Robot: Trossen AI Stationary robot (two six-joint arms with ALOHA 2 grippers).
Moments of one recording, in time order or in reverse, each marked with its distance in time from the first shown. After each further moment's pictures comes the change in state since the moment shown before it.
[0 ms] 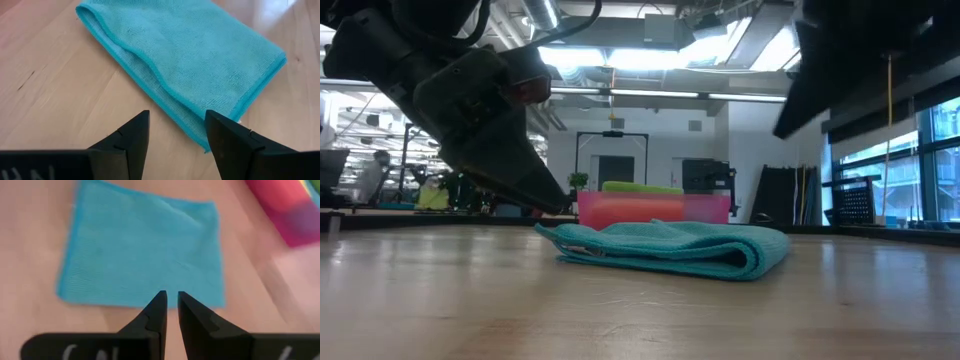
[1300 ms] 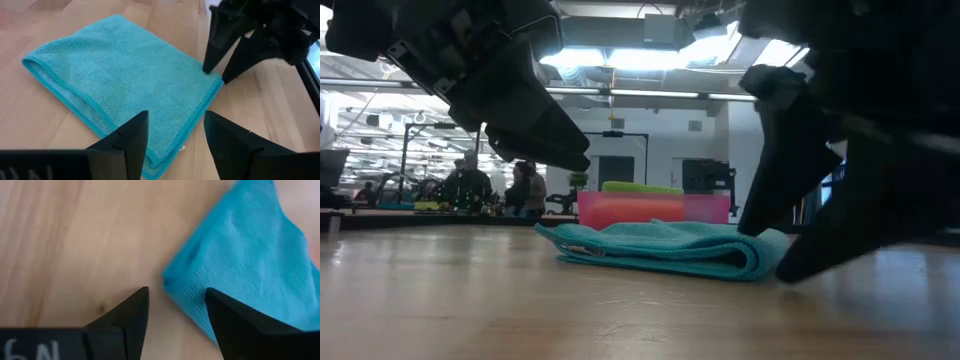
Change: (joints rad) left arm -0.030 -0.007 0.058 0.085 0.052 0.141; right arm 0.059 0.244 0.000 0.384 -0.056 -0.694
